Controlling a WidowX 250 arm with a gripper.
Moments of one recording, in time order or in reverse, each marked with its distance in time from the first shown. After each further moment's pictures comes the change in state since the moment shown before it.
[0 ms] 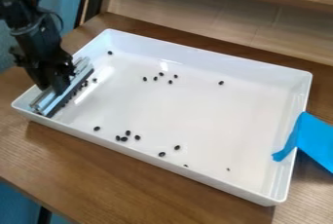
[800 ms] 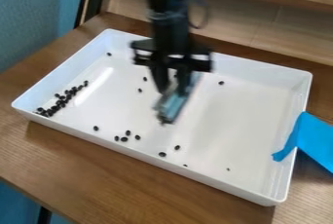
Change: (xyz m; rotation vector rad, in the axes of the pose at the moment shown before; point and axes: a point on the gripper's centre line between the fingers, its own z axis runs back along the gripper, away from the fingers) arm 0.018 -0.203 0.027 -0.098 0.065 -0.010
